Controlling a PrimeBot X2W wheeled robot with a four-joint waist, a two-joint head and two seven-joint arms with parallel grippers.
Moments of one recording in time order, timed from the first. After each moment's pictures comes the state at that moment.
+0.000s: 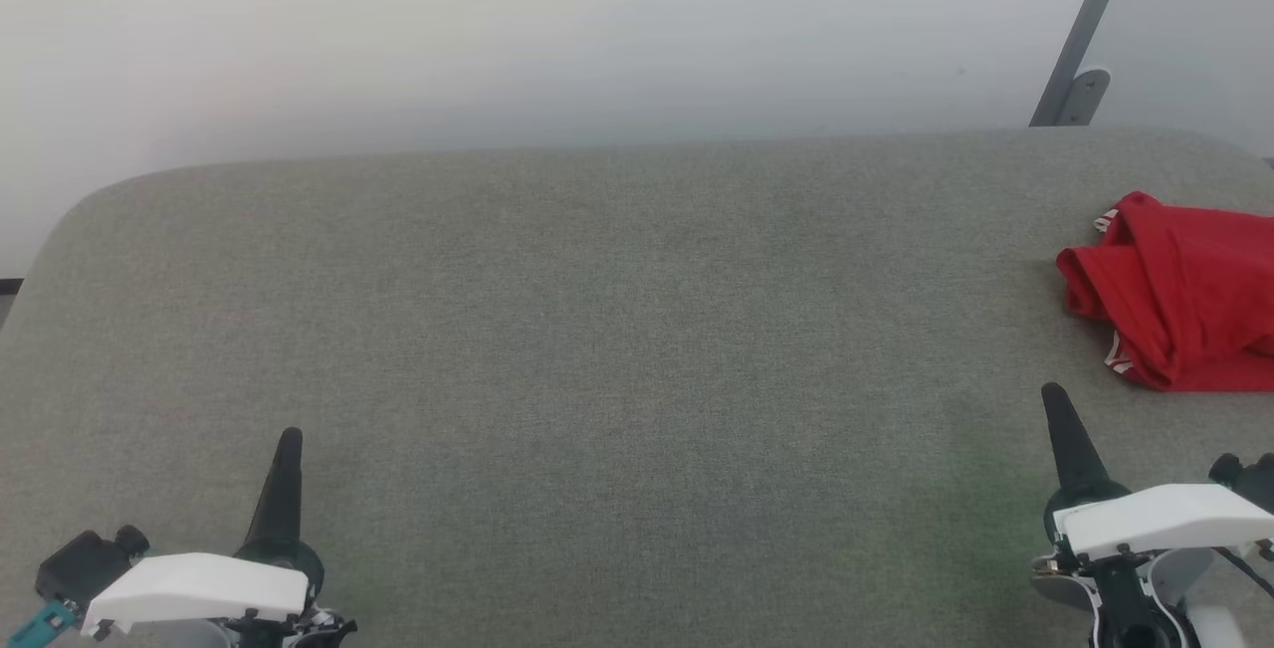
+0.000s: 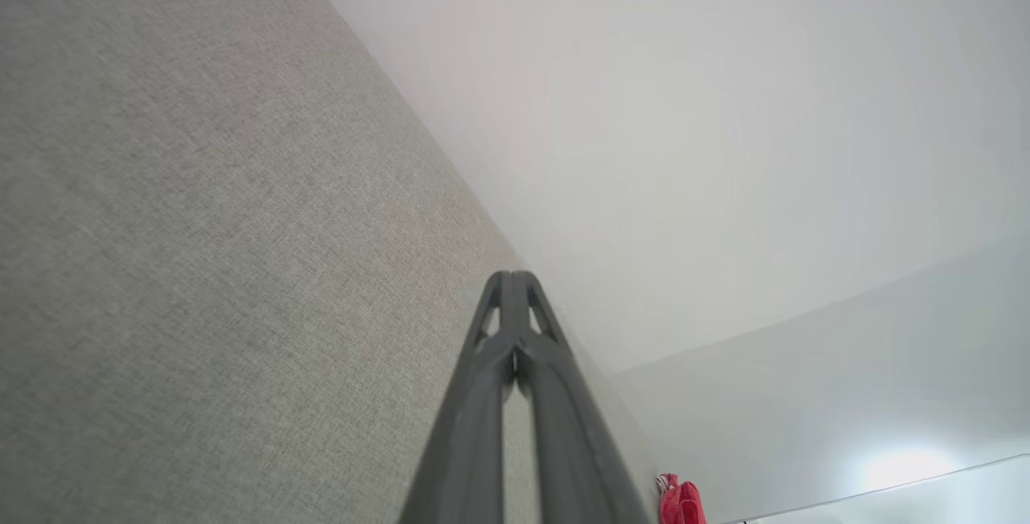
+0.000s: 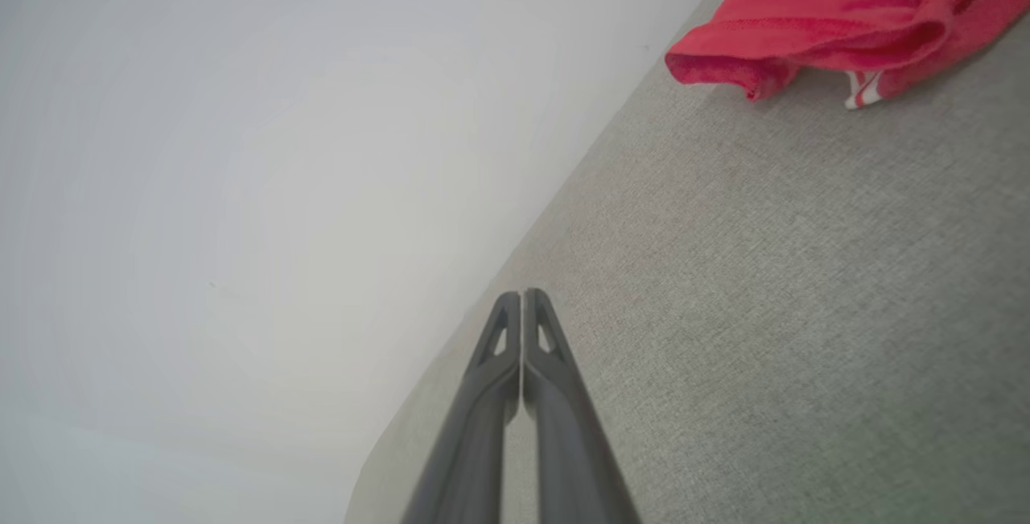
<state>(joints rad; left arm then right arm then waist) -0.03 0.13 0.12 0.24 -1.15 -0.13 -0.03 -0.12 -0.09 -0.10 0.31 1.09 0.13 -0.02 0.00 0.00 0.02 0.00</state>
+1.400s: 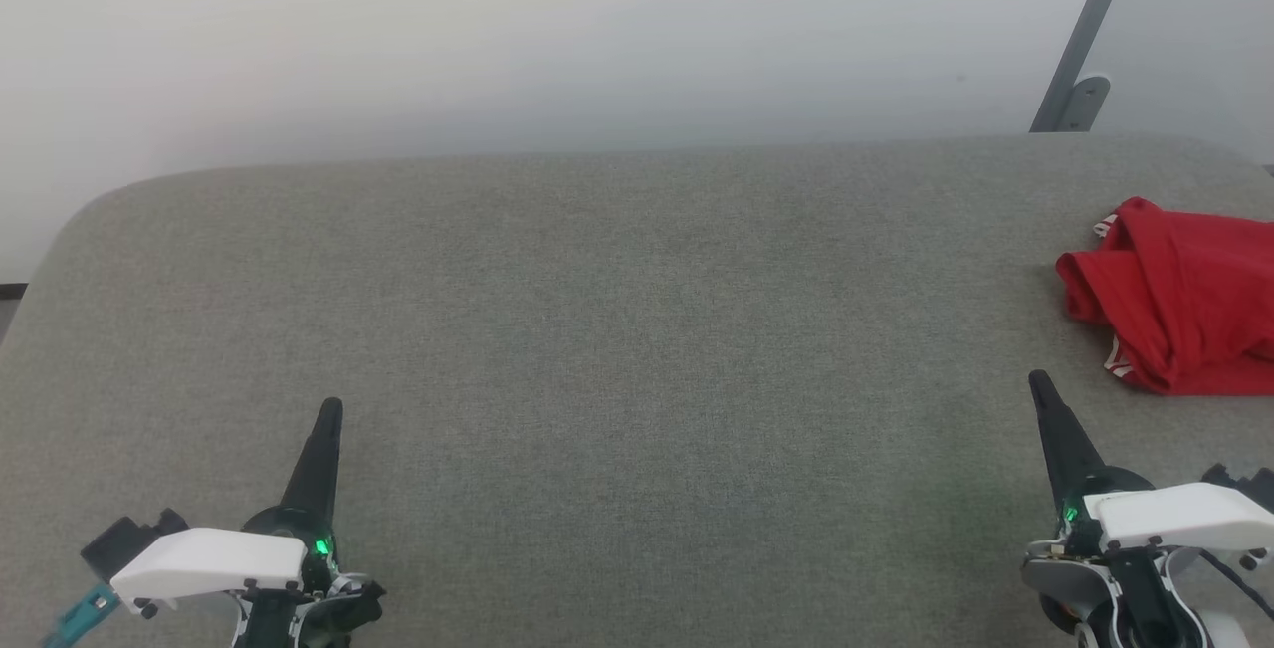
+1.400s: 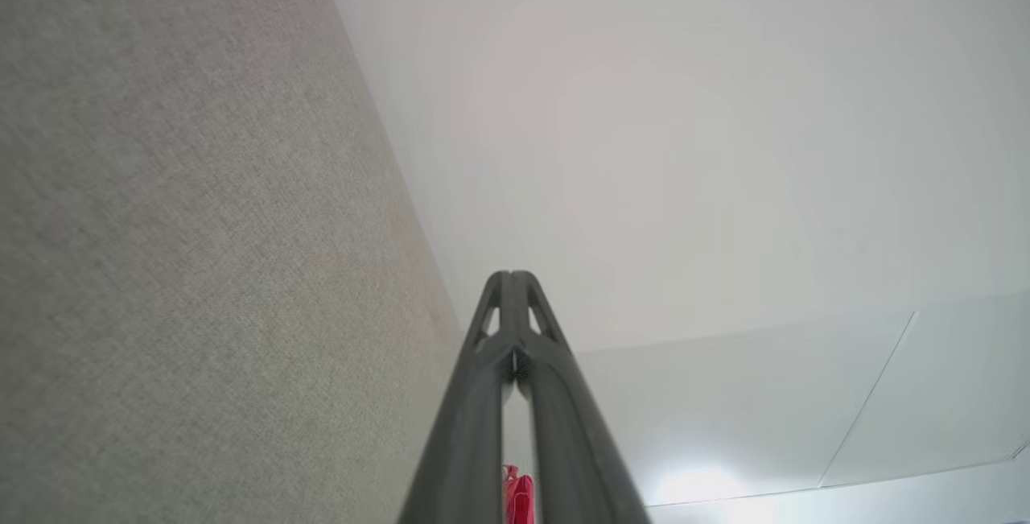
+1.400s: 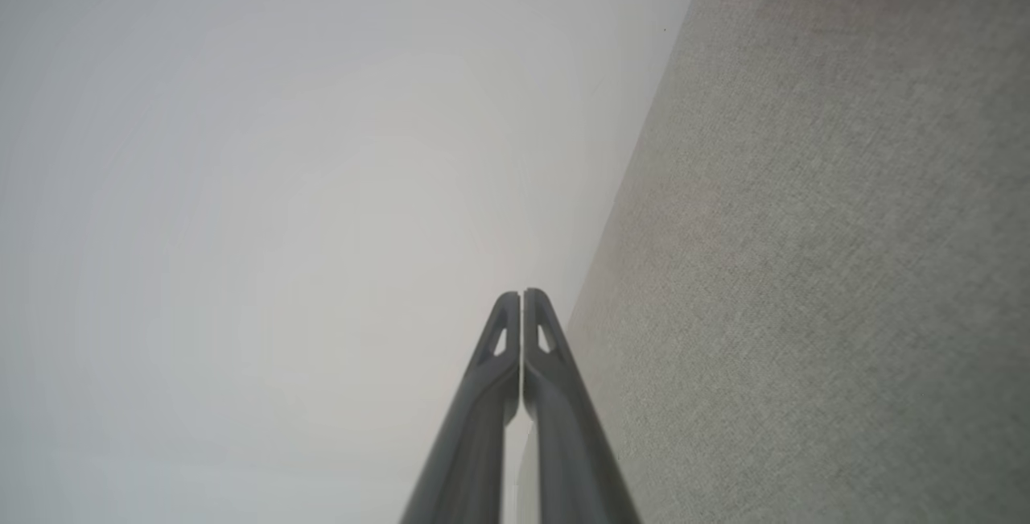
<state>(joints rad) -0.08 0.07 0.12 0.24 -1.46 -0.13 0.07 -0.11 -0.06 -0.11 0.27 1.44 0.13 0.07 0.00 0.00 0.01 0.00</state>
